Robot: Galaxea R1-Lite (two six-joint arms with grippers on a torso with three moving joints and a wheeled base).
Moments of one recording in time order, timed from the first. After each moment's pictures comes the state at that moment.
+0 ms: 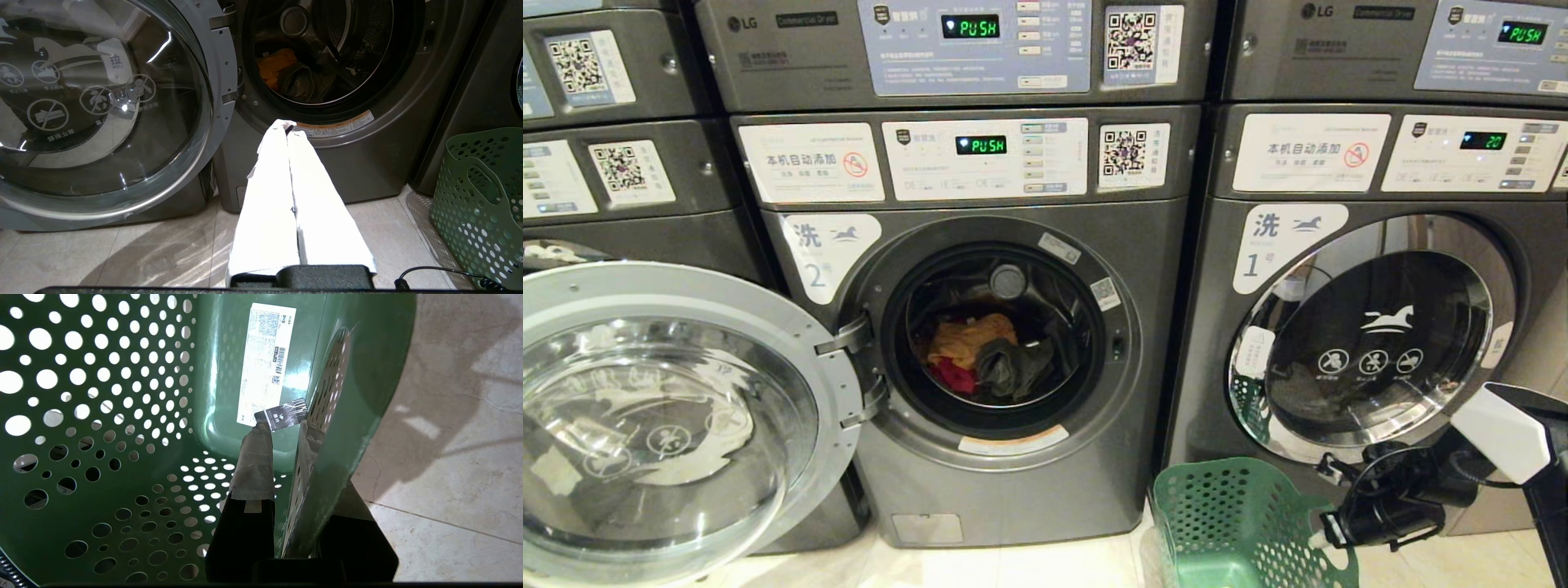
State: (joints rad) left arm -0.01 0.00 0.00 0.00 -0.02 0.05; right arm -0.36 2.84 -1.47 -0.01 0.38 -0.43
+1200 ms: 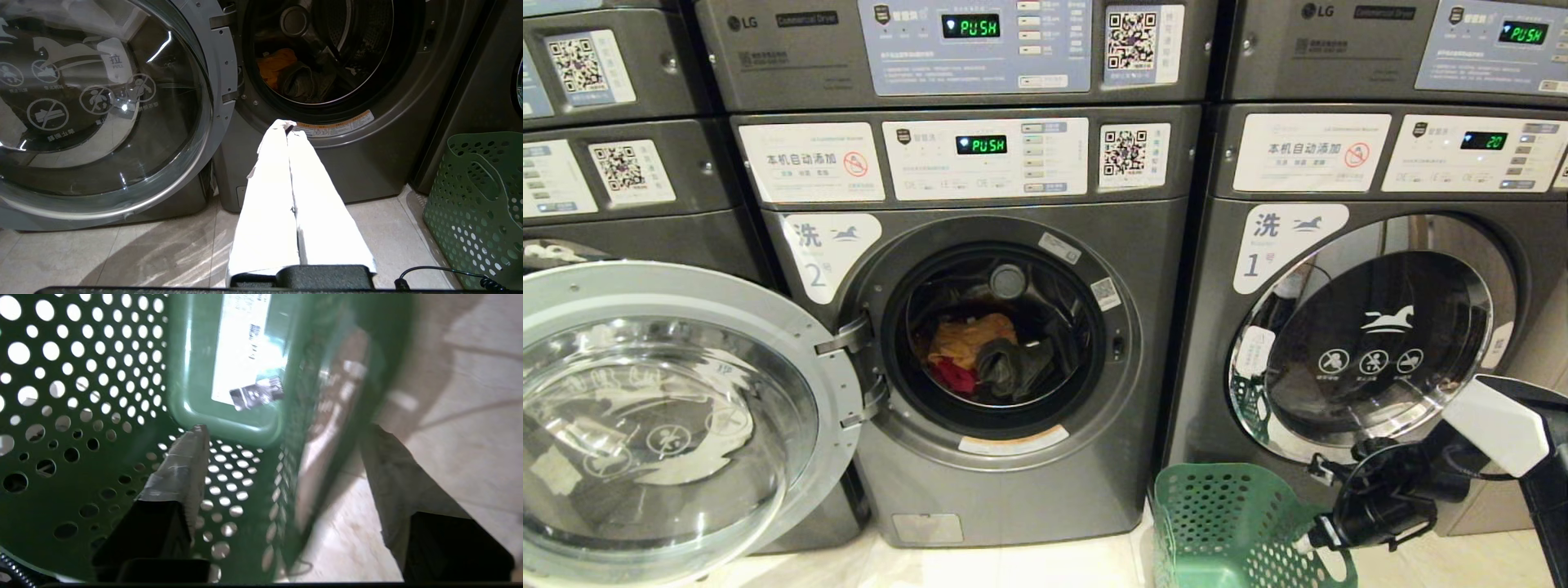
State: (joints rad) left arm -0.01 0.00 0.00 0.00 -0.02 0.05; right arm -0.33 2.78 -1.39 -0.01 0.28 -0.41
